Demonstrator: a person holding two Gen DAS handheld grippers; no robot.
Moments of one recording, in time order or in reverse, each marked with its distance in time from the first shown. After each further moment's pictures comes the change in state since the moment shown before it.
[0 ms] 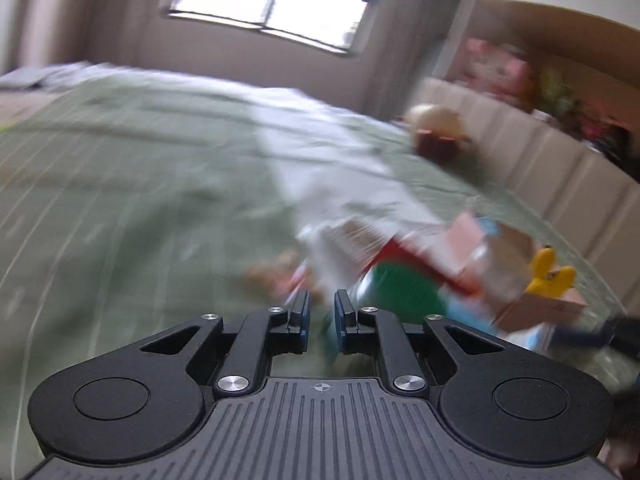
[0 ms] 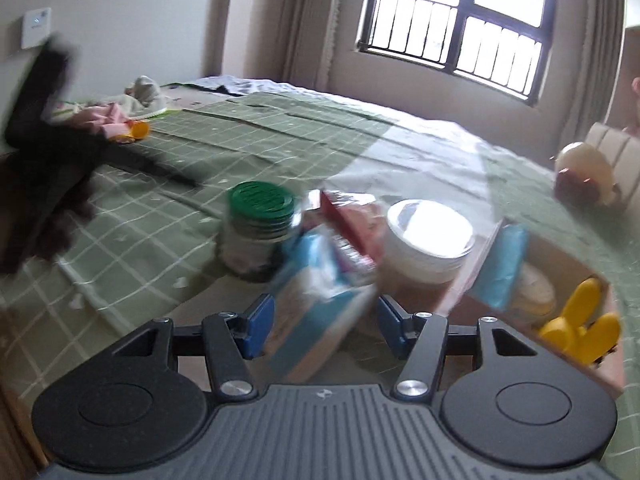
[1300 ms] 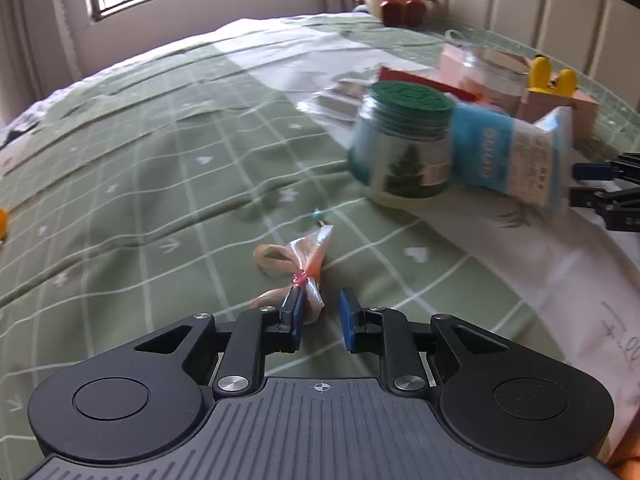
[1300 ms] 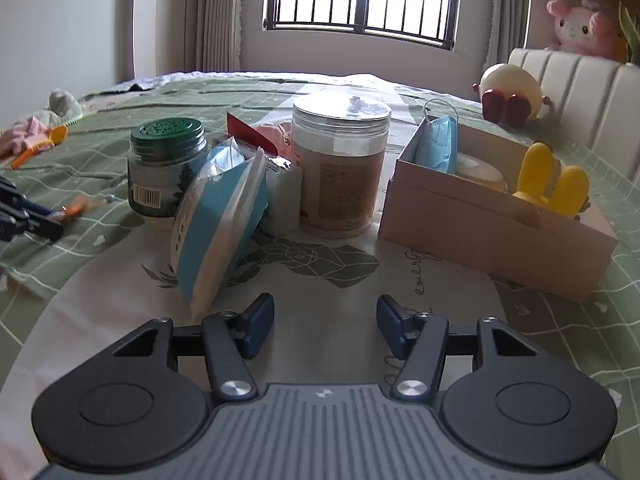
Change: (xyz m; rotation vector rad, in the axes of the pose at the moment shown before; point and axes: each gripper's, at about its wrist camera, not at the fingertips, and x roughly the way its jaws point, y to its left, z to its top) left arm -0.032 -0.003 -0.071 0.348 0.280 0.116; right arm 0.018 -0.027 -0.065 0.234 0.037 -0.190
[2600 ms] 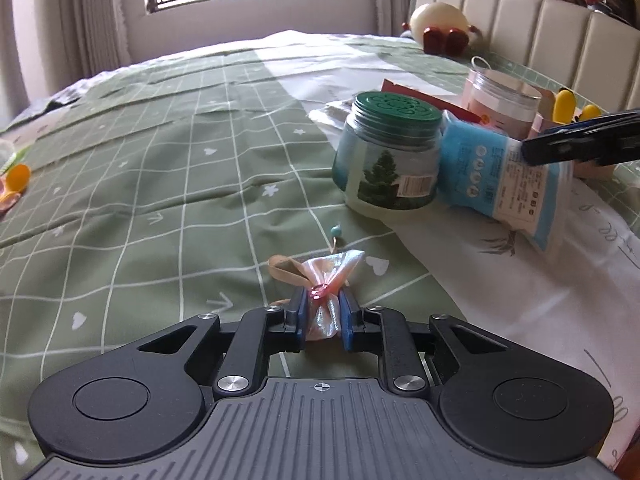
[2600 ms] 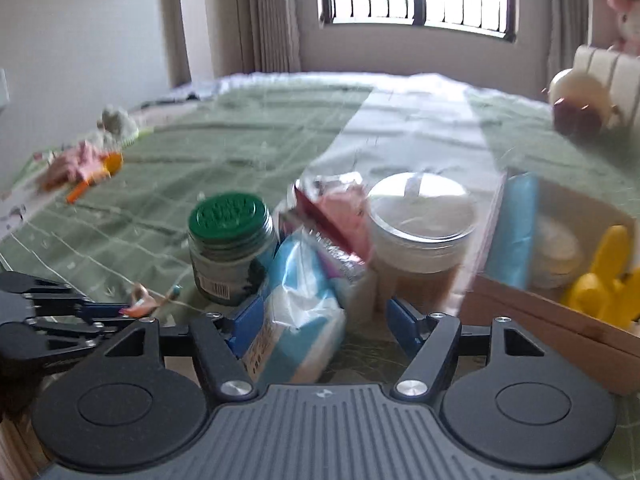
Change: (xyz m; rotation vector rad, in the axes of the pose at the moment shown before) left arm -0.002 -0.044 -0.015 -0.151 -0.076 0.116; right arm 0.026 0.023 0.085 -0.052 0.091 0.211
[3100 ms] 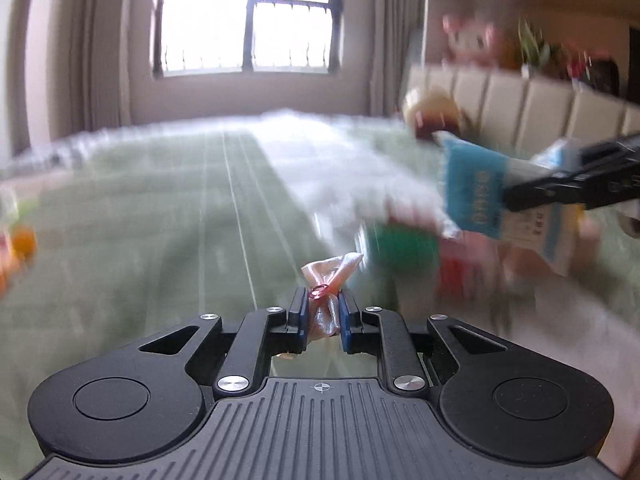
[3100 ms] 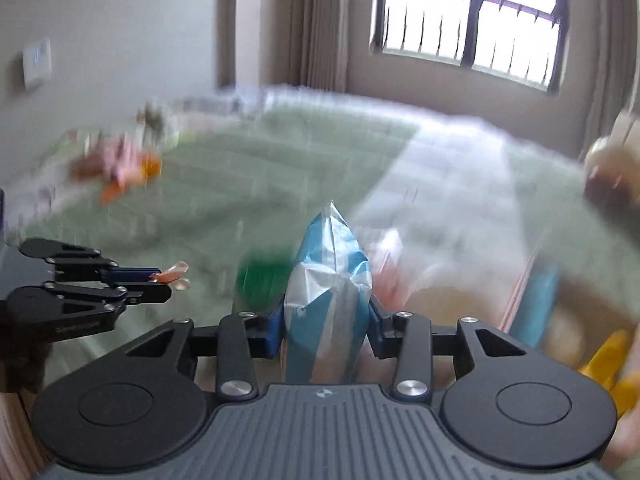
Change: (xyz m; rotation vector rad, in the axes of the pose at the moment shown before) left arm -0.034 0.026 0.060 -0.032 -0.287 -0.026; right arm -0.067 0.010 0.066 -0.134 -0.187 0.039
